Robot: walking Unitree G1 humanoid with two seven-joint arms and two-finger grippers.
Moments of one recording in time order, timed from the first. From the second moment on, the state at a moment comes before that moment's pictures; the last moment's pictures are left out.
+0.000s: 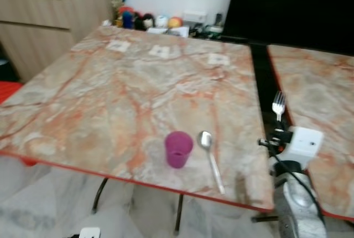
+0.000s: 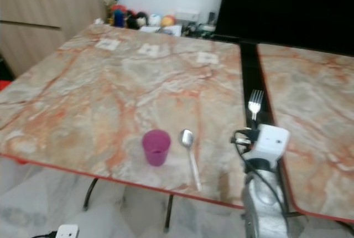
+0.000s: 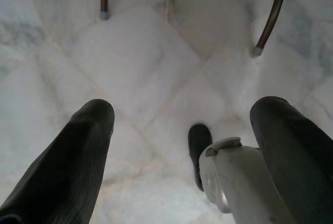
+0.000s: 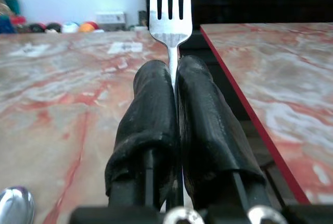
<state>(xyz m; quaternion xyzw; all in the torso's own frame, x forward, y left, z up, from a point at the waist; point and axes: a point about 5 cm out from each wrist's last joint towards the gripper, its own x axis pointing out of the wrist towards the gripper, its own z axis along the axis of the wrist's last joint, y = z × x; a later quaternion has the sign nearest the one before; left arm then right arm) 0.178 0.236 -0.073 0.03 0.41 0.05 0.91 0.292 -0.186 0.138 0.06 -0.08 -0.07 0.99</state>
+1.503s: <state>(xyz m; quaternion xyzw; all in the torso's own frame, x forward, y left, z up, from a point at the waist) 0.178 0.236 -0.073 0.03 0.41 0.05 0.91 0.300 -0.198 0.152 0.05 -0.10 -0.11 0.99</state>
